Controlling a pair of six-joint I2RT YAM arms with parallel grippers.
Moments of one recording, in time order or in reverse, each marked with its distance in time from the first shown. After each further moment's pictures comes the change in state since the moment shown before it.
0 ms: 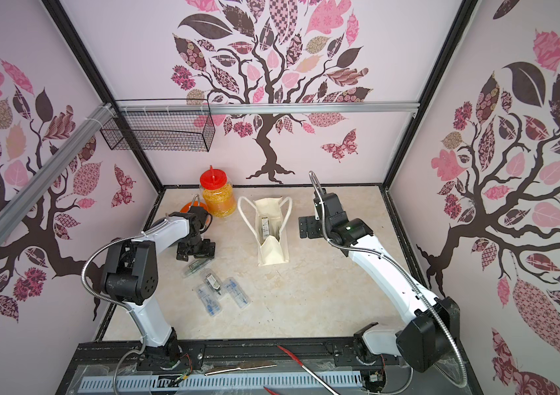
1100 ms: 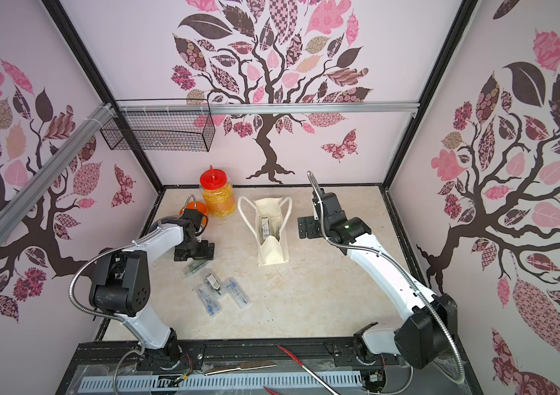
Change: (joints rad) left arm 0.013 -0.115 -0.126 0.131 0.032 0.059; right arm 0.000 0.019 0.010 -0.004 -0.011 -0.014
